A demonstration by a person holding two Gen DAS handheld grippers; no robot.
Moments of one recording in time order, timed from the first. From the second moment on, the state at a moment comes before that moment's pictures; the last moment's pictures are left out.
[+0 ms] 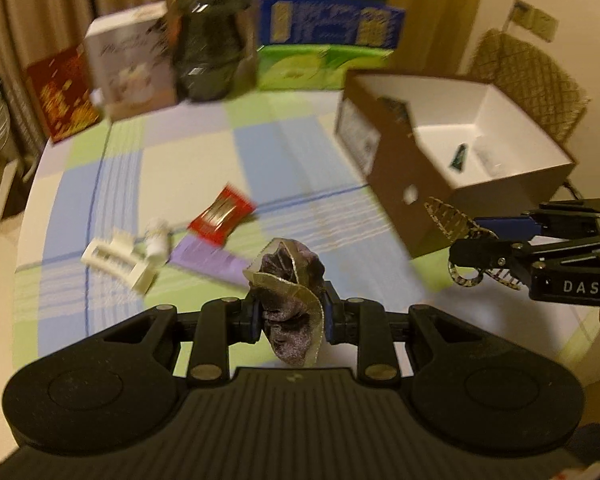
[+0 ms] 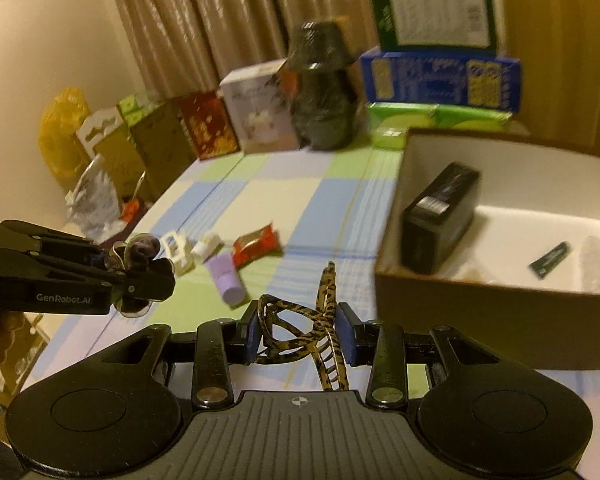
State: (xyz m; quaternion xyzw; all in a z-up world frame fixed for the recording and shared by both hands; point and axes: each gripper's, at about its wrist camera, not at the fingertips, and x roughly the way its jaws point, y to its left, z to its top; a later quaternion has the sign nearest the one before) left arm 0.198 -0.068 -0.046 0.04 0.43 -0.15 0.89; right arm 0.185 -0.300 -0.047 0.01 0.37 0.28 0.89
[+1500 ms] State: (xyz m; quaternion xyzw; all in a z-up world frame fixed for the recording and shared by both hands) left arm 0.369 -0.340 -0.067 0.10 0.46 -0.27 0.84; right arm 0.366 -0.501 -0.091 -0.08 0.45 0.27 0.84
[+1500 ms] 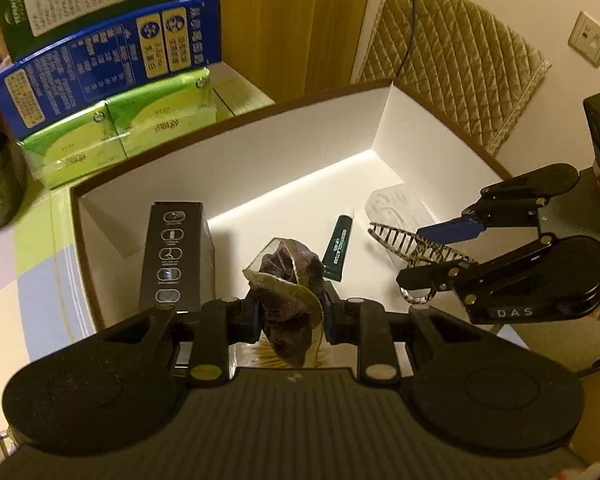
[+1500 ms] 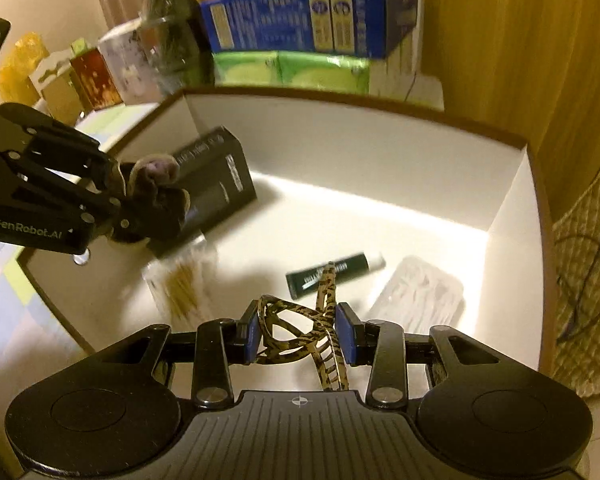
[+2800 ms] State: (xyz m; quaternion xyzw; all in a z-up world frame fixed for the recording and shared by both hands) left arm 0.387 -0.352 -0.081 0.12 0.46 -0.26 0.84; right arm 0.371 -0.512 -0.078 -0.04 0.43 0.23 0.87
